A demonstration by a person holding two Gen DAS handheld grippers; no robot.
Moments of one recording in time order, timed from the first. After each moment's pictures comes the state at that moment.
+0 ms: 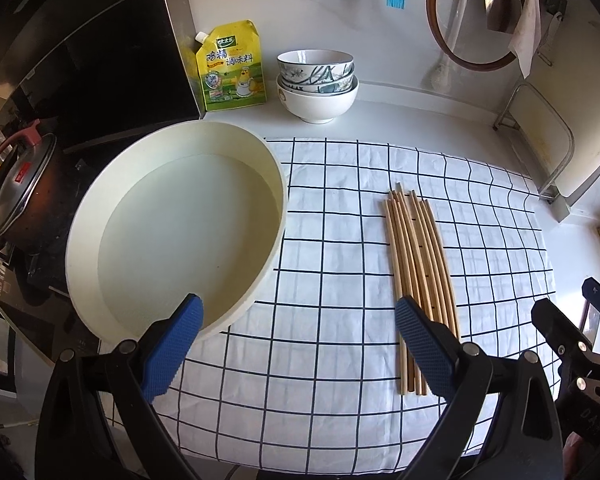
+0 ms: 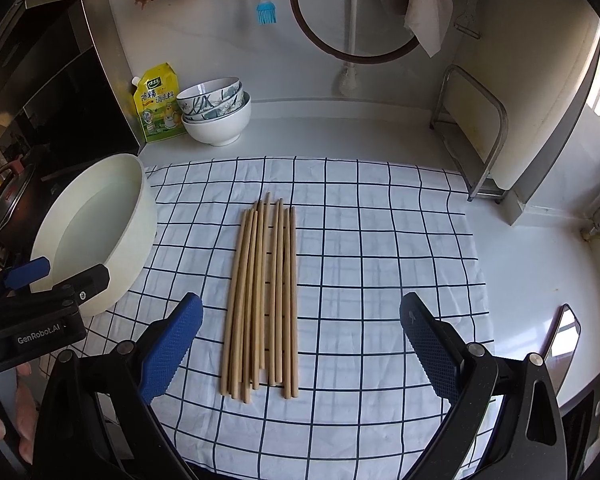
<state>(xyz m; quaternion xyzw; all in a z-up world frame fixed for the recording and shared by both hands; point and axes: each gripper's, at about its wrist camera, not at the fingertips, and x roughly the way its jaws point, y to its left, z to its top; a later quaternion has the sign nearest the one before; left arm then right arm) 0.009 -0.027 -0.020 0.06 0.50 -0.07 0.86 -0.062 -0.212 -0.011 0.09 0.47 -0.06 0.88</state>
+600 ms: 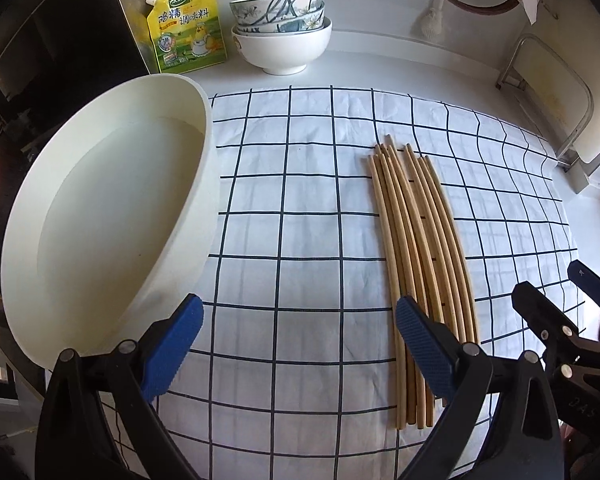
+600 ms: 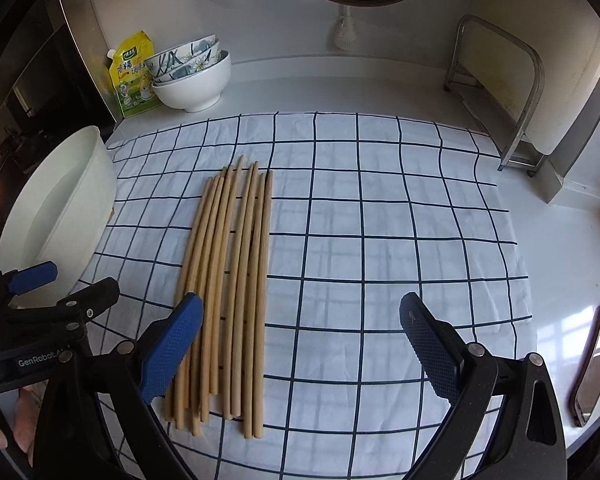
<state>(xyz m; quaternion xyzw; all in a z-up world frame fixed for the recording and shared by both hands) 0.033 -0.065 -0.101 0.07 0.53 -0.09 0.84 -0.028 -0.230 -0.098 0.09 0.49 -0.05 0.87</state>
